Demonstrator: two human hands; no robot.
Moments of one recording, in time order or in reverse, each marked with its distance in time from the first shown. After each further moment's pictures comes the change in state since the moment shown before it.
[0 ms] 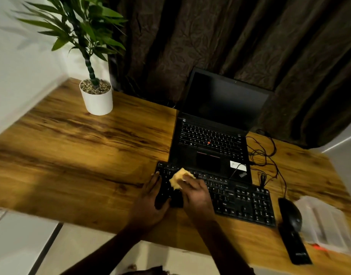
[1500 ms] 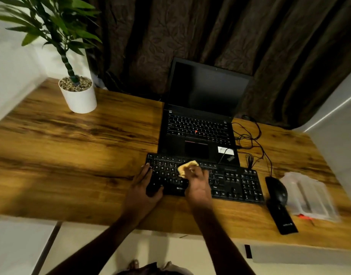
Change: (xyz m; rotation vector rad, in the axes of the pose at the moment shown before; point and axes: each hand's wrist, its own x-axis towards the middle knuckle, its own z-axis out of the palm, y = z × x) left_hand 0.002 0.004 -0.002 -0.047 0.021 -0.054; right_hand -0.008 -0.003 -0.035 -0.017 -0.141 0.324
